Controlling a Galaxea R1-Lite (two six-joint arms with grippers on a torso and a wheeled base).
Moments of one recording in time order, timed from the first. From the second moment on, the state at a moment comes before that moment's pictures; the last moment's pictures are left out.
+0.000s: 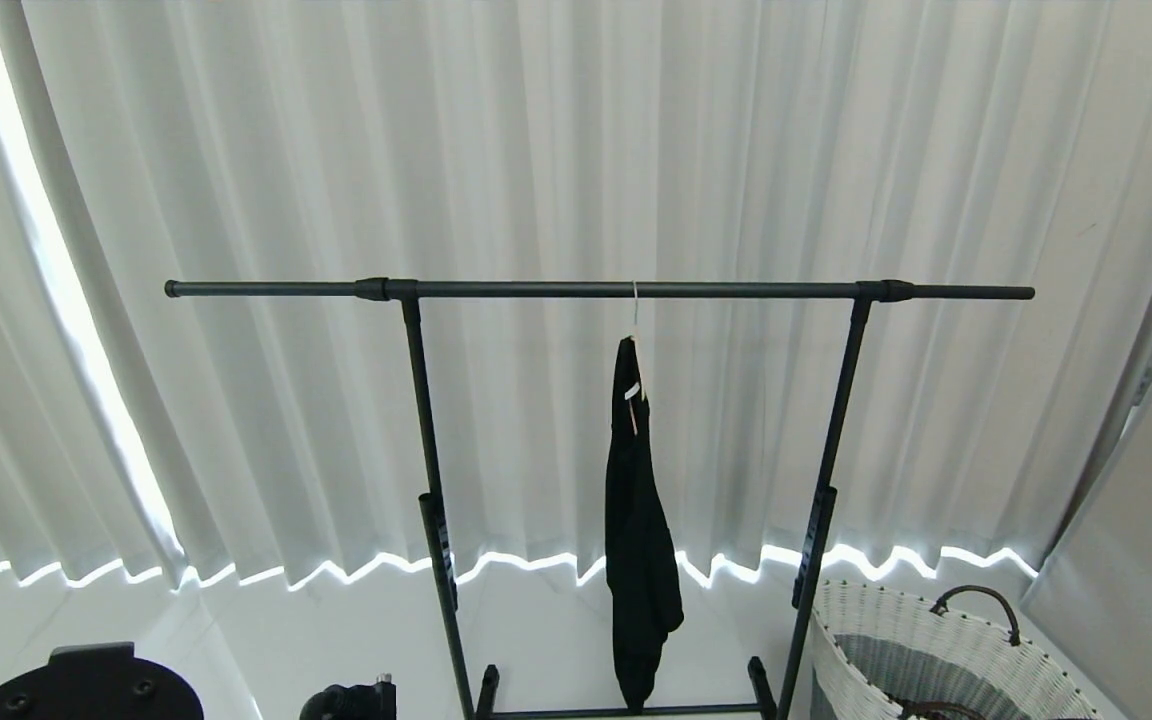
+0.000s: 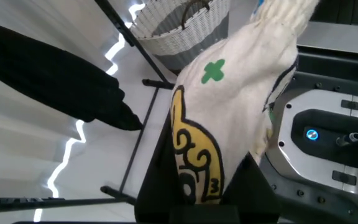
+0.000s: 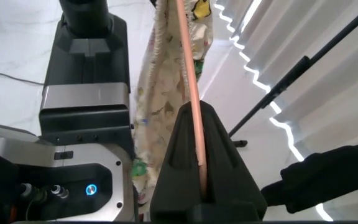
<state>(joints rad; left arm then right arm) -0.96 1.29 -0.31 -0.43 -0.19 0.33 1.17 1.48 -0.22 -0.95 0.27 -0.16</state>
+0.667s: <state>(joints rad) -0.75 1.30 -0.26 -0.43 -0.18 0.32 1.17 1.46 -0.19 -0.95 0.22 -0.16</state>
